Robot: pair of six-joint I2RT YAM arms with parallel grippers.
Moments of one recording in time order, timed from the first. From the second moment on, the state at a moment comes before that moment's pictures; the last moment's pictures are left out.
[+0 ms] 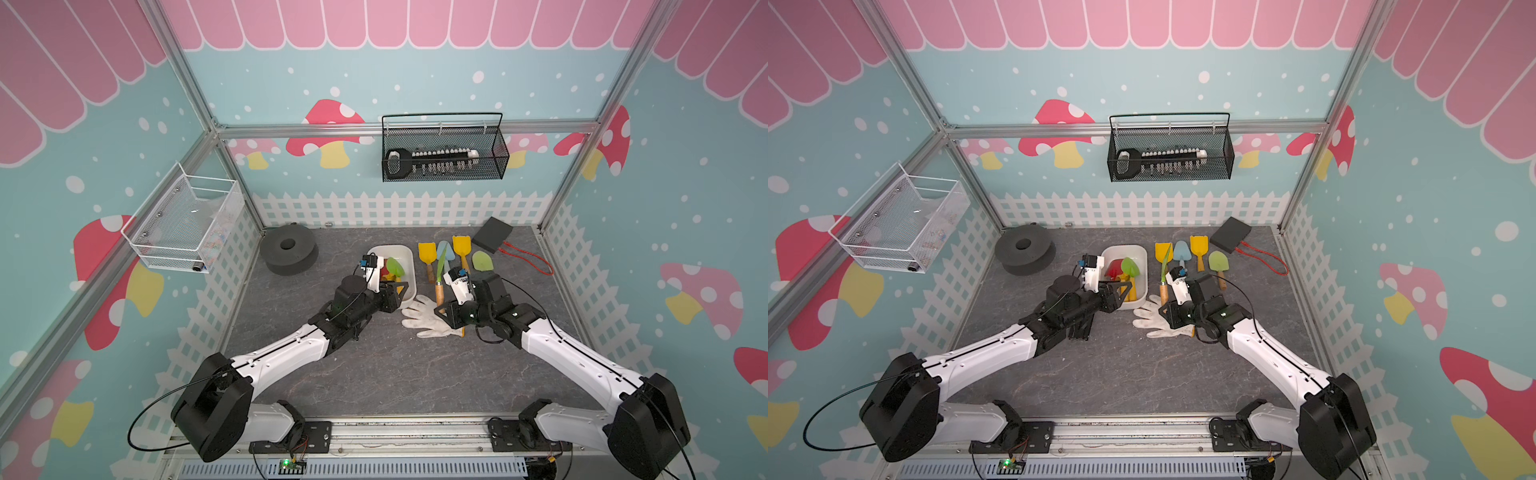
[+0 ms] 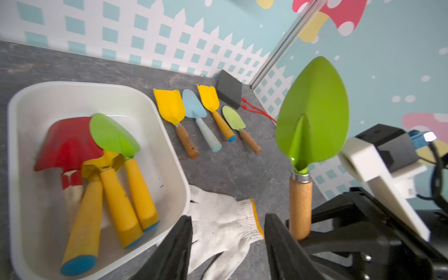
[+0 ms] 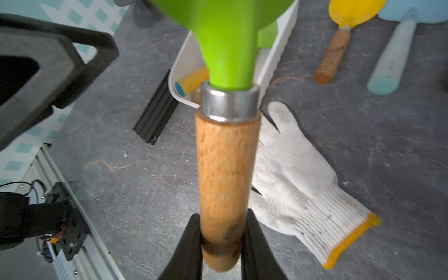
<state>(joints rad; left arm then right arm) -0.63 1.34 0.74 0.29 0.10 -0.50 0.52 1.22 0.85 -0.42 -0.24 0.24</state>
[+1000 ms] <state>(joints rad) -0.66 1.35 0.67 0.26 -0.05 -0.39 0.21 1.64 1.18 -0.84 0.29 0.02</state>
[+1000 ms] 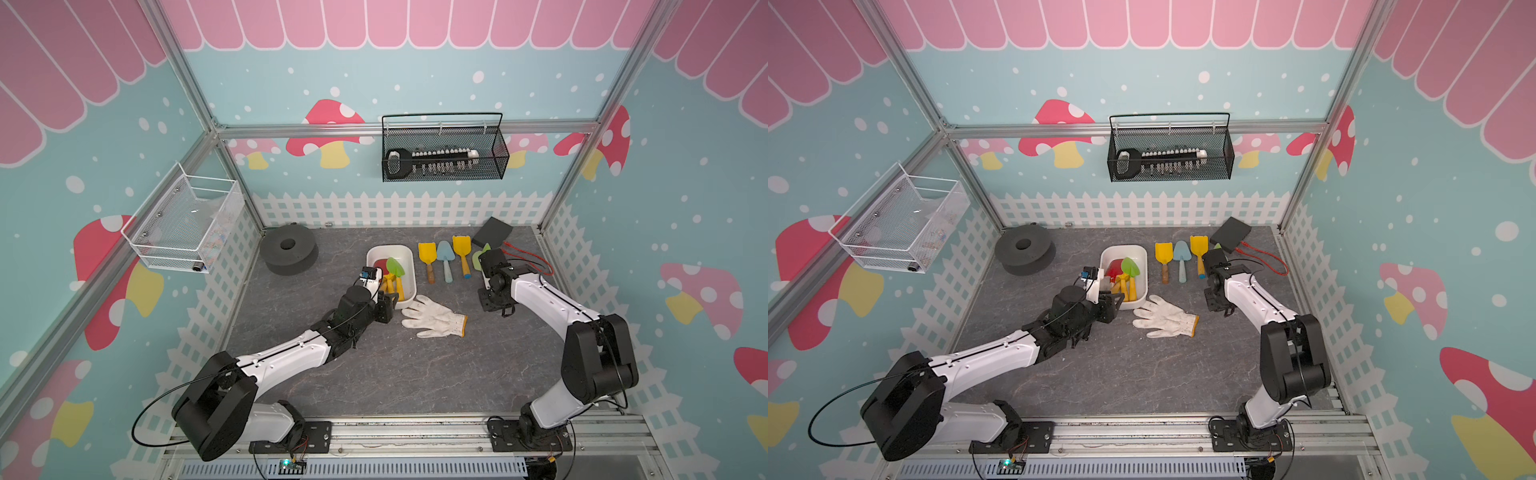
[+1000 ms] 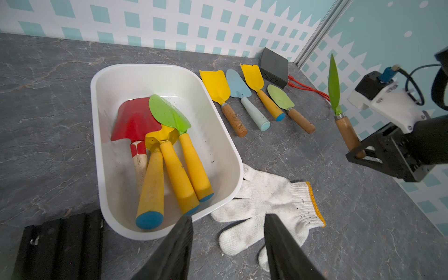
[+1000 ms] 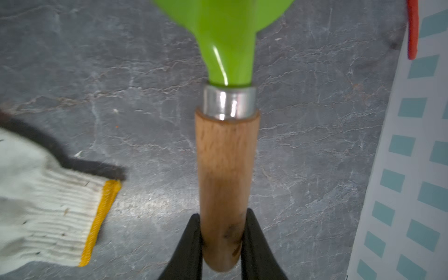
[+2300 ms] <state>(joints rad) -0.68 1.35 0.67 0.26 -0.03 -0.39 0.00 2.10 1.54 -0.98 0.30 -0.08</state>
